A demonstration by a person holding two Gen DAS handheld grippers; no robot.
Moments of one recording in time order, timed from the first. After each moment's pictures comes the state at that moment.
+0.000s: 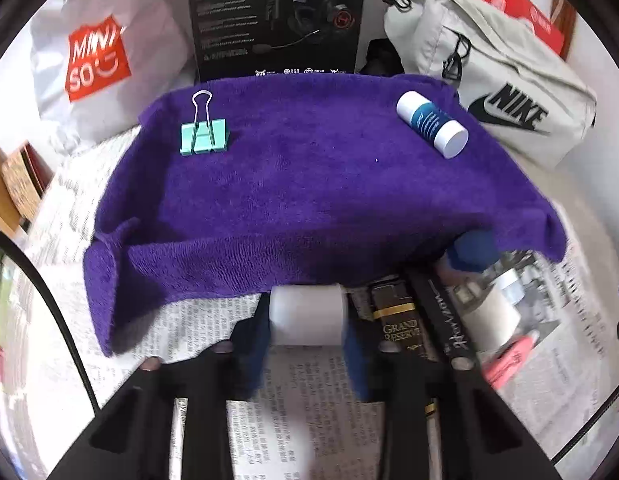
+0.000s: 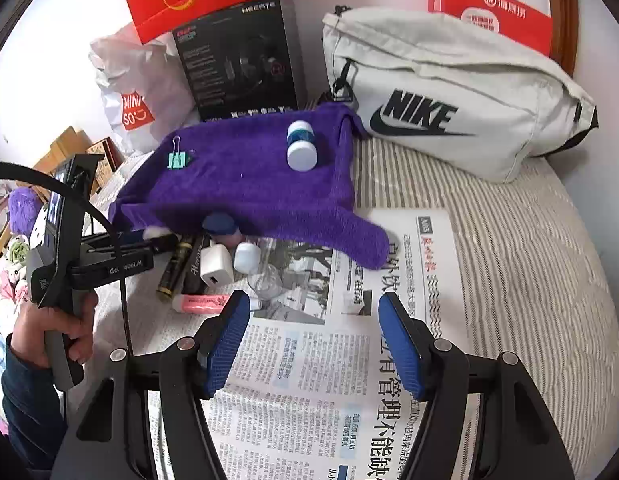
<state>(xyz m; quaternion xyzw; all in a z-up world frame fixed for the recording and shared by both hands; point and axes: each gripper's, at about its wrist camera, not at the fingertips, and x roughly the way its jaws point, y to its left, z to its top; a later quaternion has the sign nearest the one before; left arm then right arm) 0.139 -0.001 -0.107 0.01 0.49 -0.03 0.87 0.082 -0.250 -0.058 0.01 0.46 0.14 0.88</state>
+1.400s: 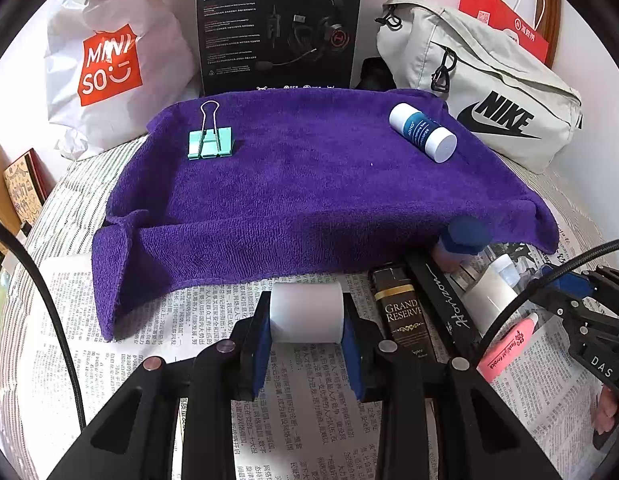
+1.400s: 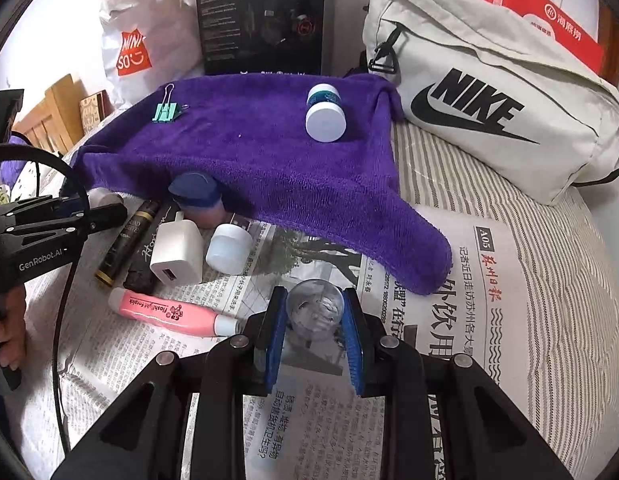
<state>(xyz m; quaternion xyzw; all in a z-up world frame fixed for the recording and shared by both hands) 0.118 0.004 -0.111 0.00 0.44 -0.03 0.90 0.116 -0.207 -0.119 -0.07 0.44 0.14 0.88</state>
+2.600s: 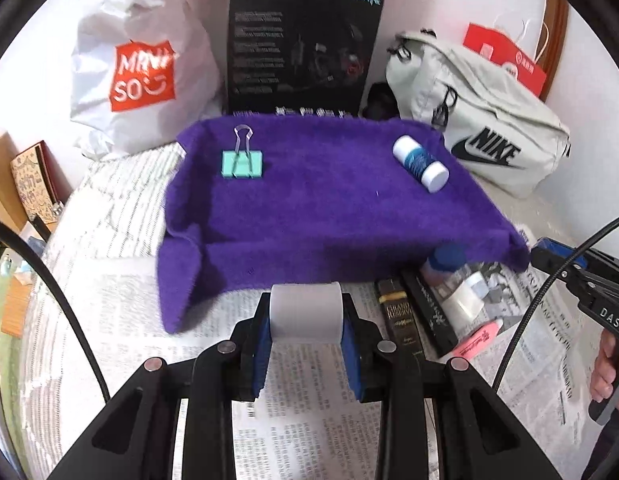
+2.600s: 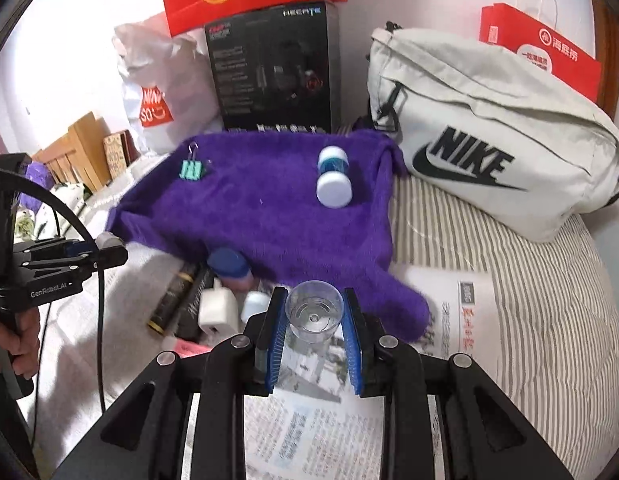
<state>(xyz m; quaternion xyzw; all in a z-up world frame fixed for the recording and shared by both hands) 0.100 0.038 -0.069 -0.03 0.44 -0.04 0.90 0.125 -0.217 -0.061 -0.03 0.40 0.19 0.89</state>
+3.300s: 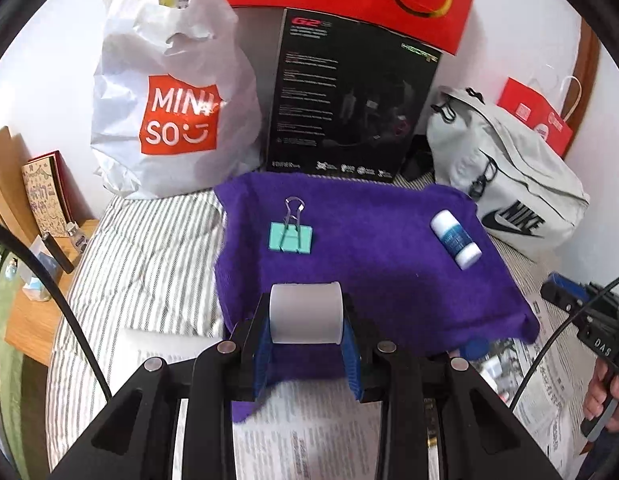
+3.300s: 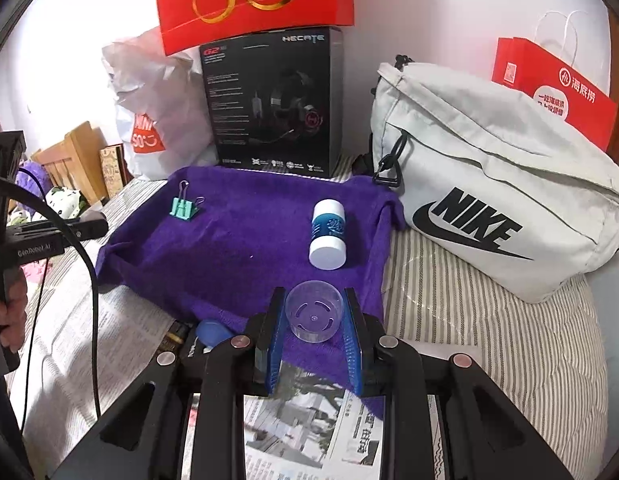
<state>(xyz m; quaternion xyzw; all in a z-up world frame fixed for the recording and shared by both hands) 0.152 0.086 -0.036 -0.07 0.41 -0.01 0.91 0.172 -0.208 -0.041 -0.04 0.39 0.17 0.90</state>
